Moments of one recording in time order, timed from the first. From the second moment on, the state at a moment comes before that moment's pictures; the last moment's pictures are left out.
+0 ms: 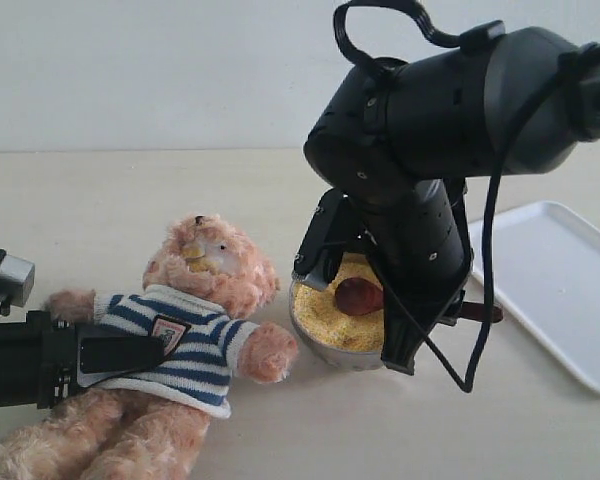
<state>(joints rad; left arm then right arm) 0.13 1.93 -0.43 -1.74 1.18 1.96 0.83 1.85 -1.29 -0.44 1.22 -0.14</state>
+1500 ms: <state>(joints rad) 0.13 1.93 -0.43 -1.74 1.18 1.97 0.84 1.82 -1.29 -0.33 1.22 -0.15</state>
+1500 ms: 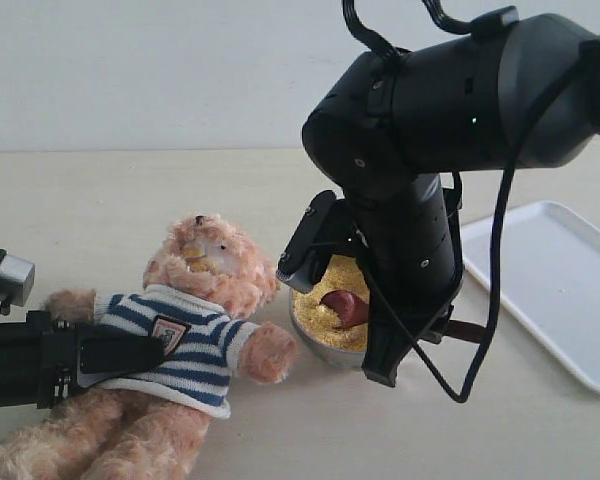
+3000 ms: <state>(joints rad) 0.13 1.93 -0.43 -1.74 1.18 1.97 0.80 1.75 -1.59 -0.03 1.22 -0.17</state>
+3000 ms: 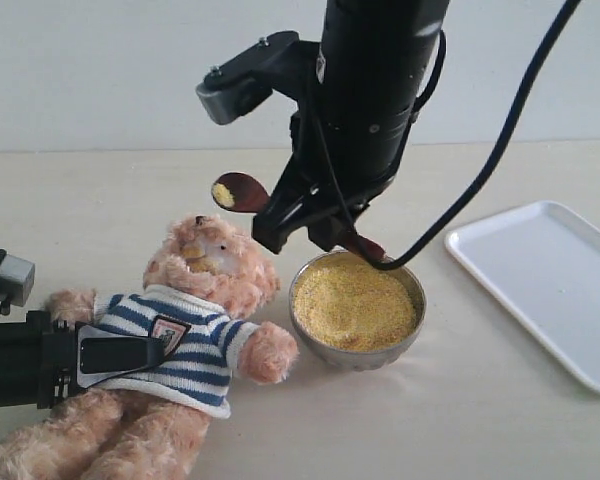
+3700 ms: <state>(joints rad) 0.13 1.93 -0.43 -1.74 1.18 1.97 0.92 1.83 -1.61 -0.16 1.22 -0.17</state>
